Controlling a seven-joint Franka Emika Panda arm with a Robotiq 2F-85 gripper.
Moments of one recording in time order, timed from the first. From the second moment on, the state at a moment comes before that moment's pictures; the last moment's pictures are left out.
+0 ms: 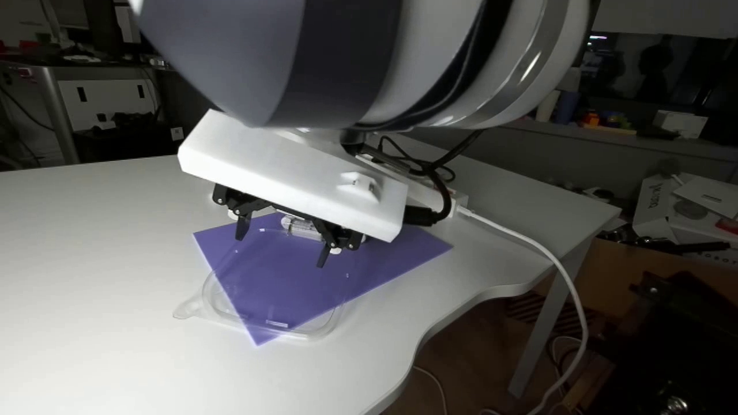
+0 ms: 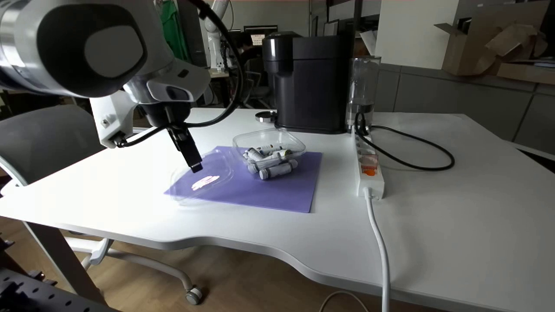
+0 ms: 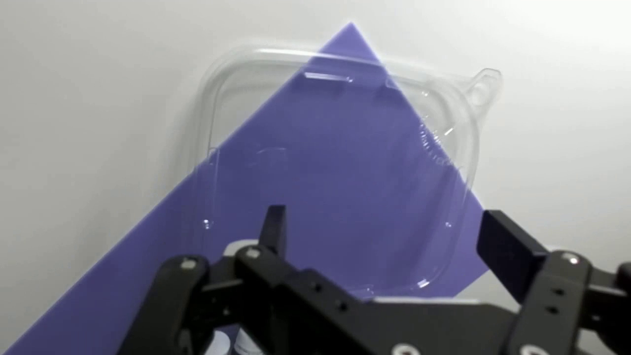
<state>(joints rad) -0.17 0.32 0.36 -2.78 0.14 3.46 0.68</state>
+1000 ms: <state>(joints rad) -0.04 0.29 0.20 -2.77 0.30 3.27 0.66</state>
